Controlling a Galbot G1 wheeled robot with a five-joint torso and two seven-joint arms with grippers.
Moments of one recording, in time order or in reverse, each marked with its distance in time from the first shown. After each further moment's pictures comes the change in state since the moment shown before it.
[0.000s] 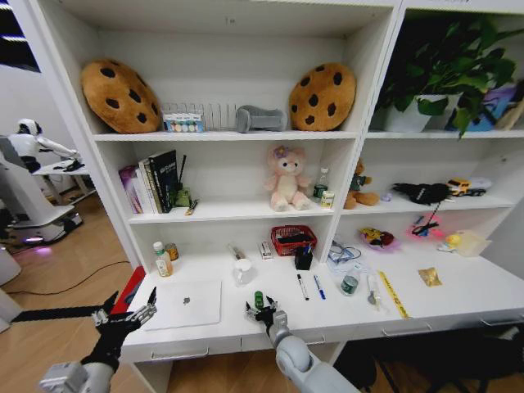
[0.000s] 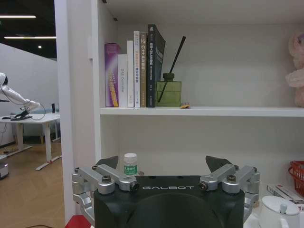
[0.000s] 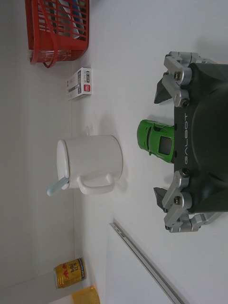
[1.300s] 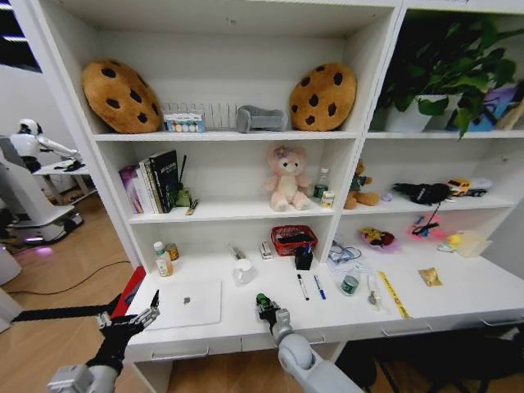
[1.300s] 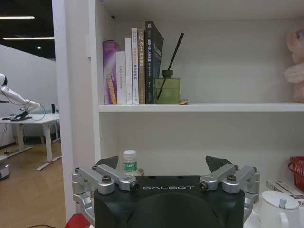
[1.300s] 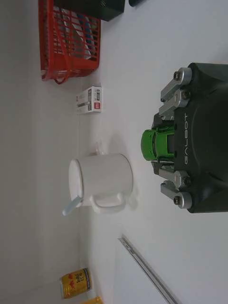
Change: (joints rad) left arm -0.002 -0.019 0.021 0.014 0.040 -0.013 0.010; right arm -0.030 -0.071 0.069 0.088 0.010 -0.040 -0.029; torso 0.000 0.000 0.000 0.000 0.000
